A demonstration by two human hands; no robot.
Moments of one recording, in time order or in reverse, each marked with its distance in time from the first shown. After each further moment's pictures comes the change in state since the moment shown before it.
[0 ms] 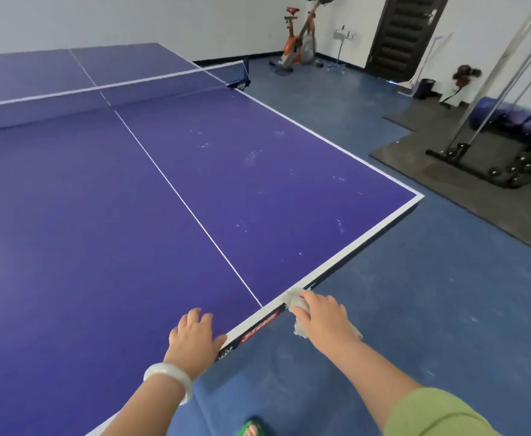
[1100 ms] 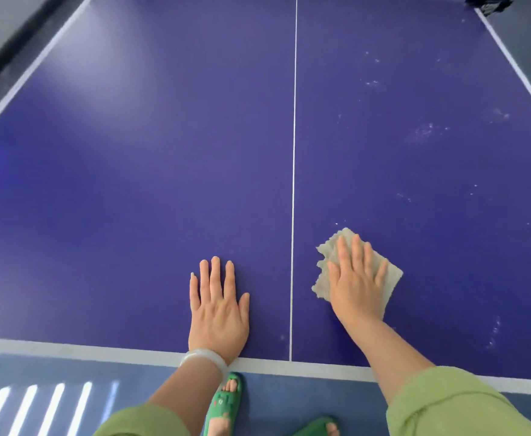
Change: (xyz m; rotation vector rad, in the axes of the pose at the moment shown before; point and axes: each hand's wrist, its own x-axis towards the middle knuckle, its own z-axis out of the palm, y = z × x) left_hand 0.112 0.024 0.069 -0.105 0.373 -0.626; right_hand 0.263 -0.034 0.089 -0.338 -0.081 -0.445
